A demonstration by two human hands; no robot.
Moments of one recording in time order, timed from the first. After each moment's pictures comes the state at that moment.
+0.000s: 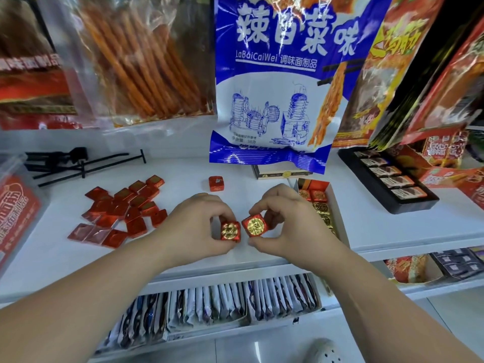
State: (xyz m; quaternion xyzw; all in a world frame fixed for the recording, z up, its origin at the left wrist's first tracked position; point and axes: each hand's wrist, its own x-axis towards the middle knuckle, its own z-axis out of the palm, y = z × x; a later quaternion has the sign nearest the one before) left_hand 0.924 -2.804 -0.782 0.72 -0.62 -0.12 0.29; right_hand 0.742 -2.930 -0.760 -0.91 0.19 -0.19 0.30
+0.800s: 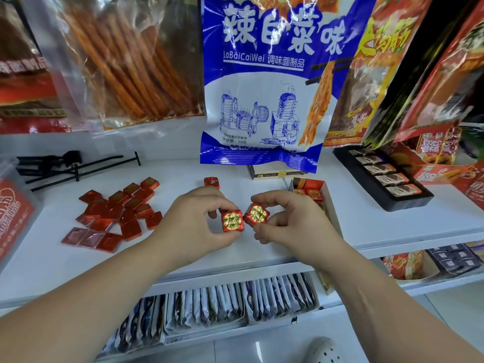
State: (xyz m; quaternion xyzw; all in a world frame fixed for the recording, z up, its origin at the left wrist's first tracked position) left_hand 0.912 -2.806 -0.776 0.68 -0.60 -0.09 0.41; right_hand 0.733 -2.930 -0.751 -0.79 0.28 -0.18 0.51
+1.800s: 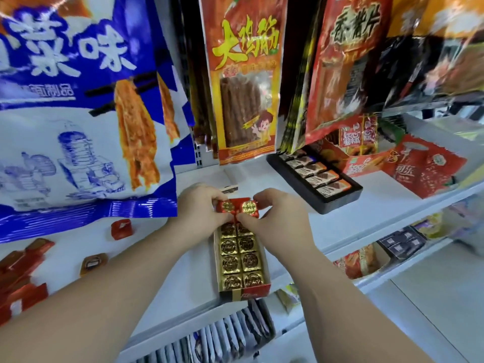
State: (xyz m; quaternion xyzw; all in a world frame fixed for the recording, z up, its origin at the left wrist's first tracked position) left_hand 0.844 -2.996 -0.781 0.78 -0.55 -0.09 0.27; right_hand 0.677 -3.037 -0.776 -0.78 0.49 -0.30 0.25
